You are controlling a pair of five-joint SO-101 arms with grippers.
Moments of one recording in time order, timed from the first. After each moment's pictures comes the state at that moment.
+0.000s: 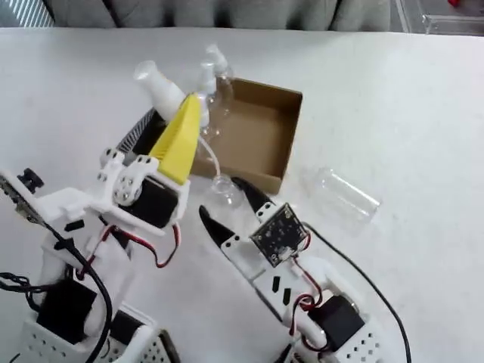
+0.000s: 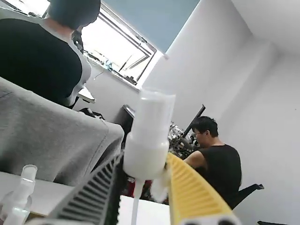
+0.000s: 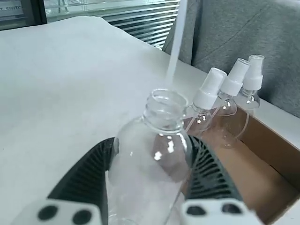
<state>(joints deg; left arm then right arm) 21.3 -74.6 47.0 24.7 35.8 -43.0 -91.8 77.5 34.4 8.6</state>
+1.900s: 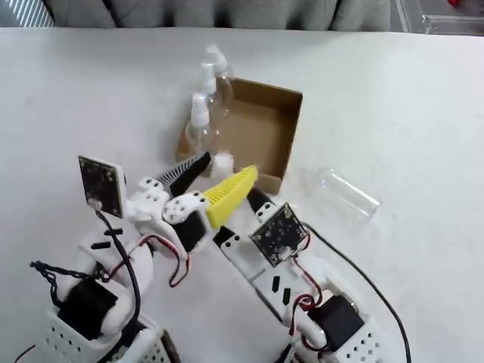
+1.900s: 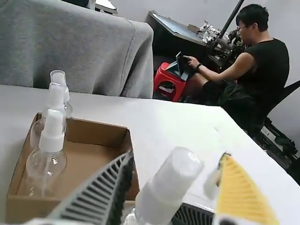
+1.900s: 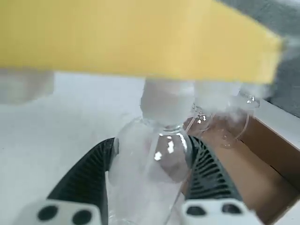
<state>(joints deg) 26.7 -79.2 58.5 41.0 24.9 -43.0 -91.8 77.5 34.4 8.6</state>
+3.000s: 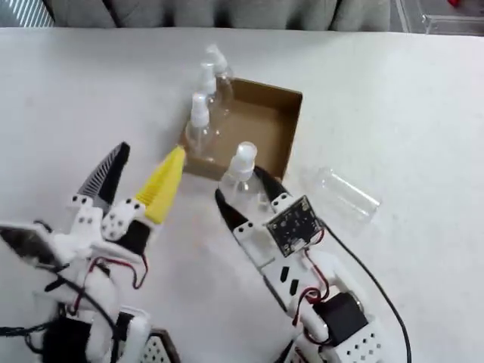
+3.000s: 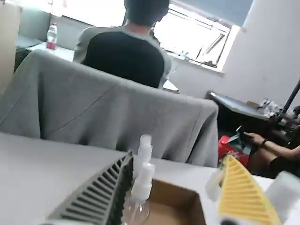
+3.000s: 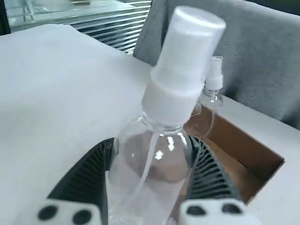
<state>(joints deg) 5.8 -100.5 67.1 41.0 19.9 -34.9 -91.8 77.5 31.2 8.6</state>
